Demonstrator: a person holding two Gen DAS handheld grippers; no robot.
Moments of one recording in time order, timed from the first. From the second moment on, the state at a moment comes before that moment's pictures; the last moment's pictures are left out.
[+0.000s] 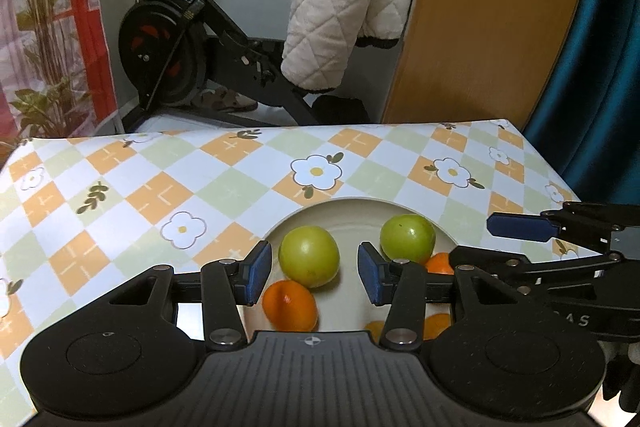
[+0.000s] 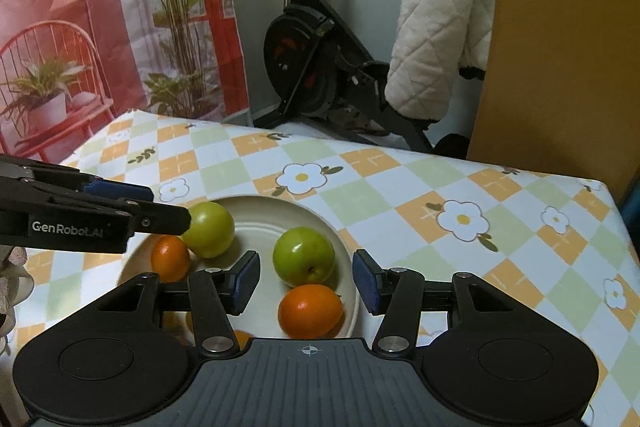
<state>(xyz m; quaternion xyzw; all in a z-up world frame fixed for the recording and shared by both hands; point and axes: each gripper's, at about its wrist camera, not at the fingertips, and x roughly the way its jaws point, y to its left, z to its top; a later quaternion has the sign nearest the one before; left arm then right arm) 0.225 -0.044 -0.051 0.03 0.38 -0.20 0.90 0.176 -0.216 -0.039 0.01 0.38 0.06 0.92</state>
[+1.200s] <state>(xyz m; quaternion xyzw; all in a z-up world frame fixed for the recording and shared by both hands) 0.086 0.001 -0.065 -0.02 0.42 -0.22 0.88 0.028 -0.169 -0.034 0.01 0.44 0.11 0.89</state>
